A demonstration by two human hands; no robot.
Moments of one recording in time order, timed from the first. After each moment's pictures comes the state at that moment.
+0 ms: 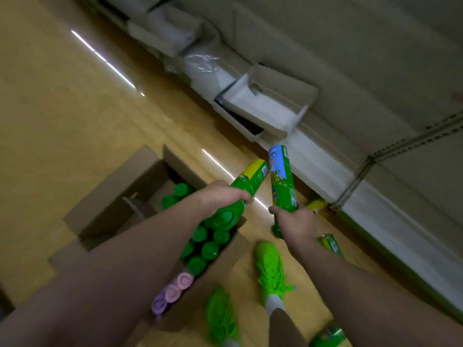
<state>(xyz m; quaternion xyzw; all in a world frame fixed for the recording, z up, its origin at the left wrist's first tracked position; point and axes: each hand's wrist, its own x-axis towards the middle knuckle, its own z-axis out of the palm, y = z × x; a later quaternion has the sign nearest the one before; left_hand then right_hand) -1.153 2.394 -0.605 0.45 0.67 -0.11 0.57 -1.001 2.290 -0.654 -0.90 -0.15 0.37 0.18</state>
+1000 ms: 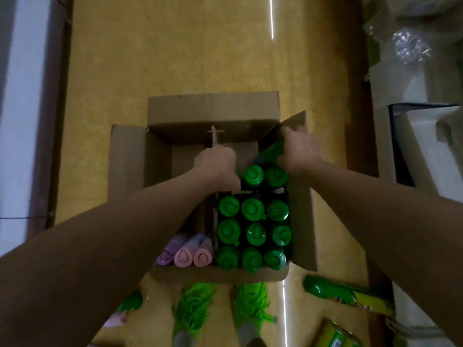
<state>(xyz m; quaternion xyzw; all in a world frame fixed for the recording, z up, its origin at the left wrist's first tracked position) -1.394 2.399 -0.744 0.50 0.78 -0.13 0.34 -1.247 2.513 -0.770 -0.48 -0.84 0.20 -0.16</state>
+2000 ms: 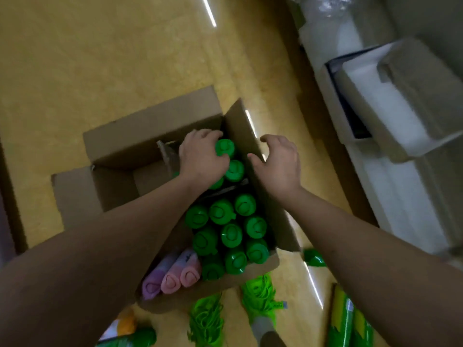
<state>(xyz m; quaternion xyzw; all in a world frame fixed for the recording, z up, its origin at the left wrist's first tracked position) -1.339 2.453 -0.786 0.54 0.78 0.08 0.31 -1.164 2.477 -0.792 -0.65 -0.69 0.30 0.06</state>
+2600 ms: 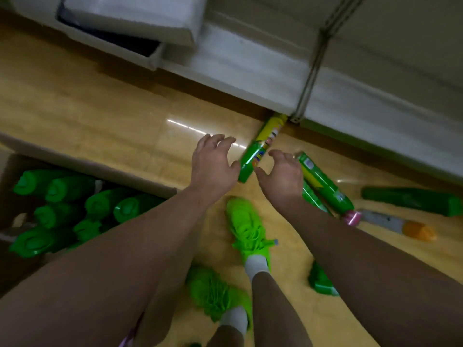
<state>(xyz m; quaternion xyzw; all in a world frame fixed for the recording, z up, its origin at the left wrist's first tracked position) -1.013 2.314 -0.851 0.82 0.44 -0.02 0.35 -0.895 2.201 -0.848 -0.91 -0.28 0.28 0.08</state>
